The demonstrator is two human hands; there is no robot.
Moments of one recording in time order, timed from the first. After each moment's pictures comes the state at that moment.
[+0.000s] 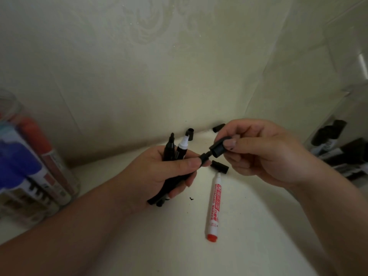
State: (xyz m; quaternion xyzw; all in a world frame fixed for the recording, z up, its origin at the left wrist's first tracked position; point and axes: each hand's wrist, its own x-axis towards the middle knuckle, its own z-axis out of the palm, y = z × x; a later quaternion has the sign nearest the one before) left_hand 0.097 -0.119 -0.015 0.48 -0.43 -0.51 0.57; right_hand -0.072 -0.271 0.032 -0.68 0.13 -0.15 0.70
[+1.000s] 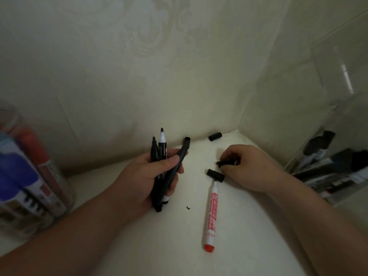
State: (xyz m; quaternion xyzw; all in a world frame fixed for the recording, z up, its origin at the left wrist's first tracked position) left_hand 0.100 -0.126 -0.026 0.49 -0.26 -0.49 0.68; right_hand -0.068 -0.304 -0.010 -0.88 0.40 -0.09 0.24
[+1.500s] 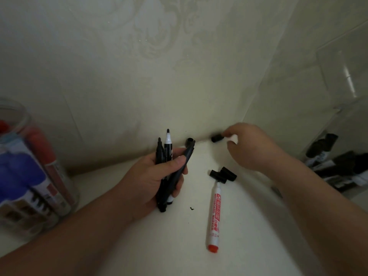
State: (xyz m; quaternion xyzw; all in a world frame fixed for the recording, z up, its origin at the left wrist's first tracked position) left_hand 0.103 -0.128 -0.029 0.47 -0.26 -0.50 0.68; right_hand -0.038 -0.318 0.017 -0.91 0.38 -0.13 0.09
